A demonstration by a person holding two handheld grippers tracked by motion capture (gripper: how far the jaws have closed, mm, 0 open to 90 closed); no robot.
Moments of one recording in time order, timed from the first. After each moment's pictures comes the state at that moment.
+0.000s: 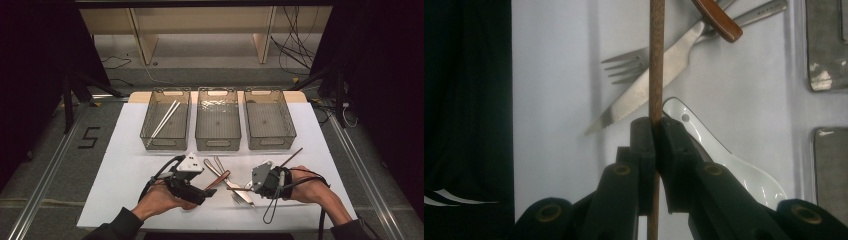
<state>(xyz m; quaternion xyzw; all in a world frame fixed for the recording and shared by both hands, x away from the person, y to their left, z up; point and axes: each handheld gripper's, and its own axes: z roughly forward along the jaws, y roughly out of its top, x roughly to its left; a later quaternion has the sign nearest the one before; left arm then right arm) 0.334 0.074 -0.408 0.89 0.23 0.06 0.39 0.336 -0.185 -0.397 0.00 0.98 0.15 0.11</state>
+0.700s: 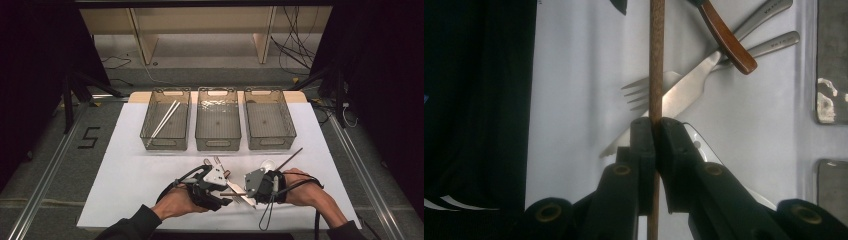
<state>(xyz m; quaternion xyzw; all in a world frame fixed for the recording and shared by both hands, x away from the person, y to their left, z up) 0.328 0.034 -0.422 0.92 0.14 0.02 0.37 0.326 -0.169 -0.396 -0.03 0.98 0.15 0.11</state>
